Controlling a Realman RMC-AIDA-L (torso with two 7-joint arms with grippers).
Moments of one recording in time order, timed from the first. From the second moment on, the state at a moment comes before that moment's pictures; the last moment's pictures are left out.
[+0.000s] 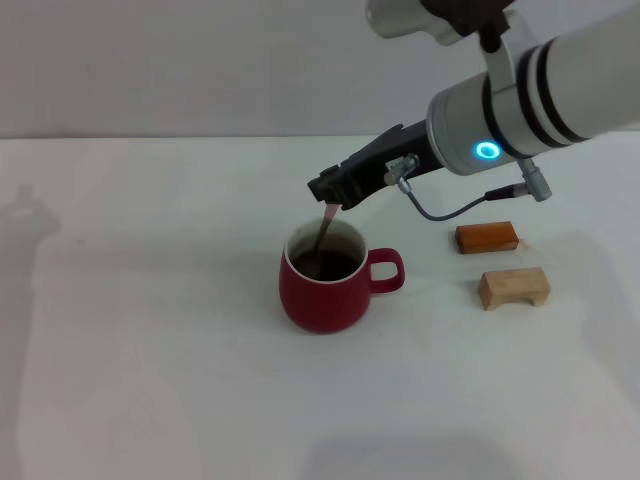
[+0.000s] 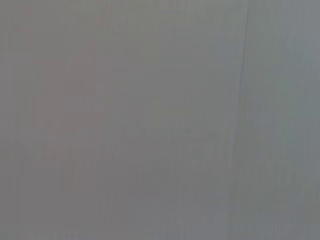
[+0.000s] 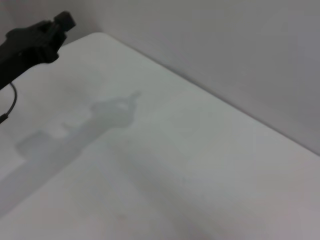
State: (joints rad) left arm -0.41 -2.06 -1.48 -0.26 2.60 1.08 -0.16; right arm 0.78 2.07 1.57 1.31 -2.36 1.19 -0.42
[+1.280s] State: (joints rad) left arm -0.41 -2.06 -1.48 -0.26 2.60 1.08 -0.15; right arm 0.90 2.07 1.60 1.25 -2.39 1.34 -0.41
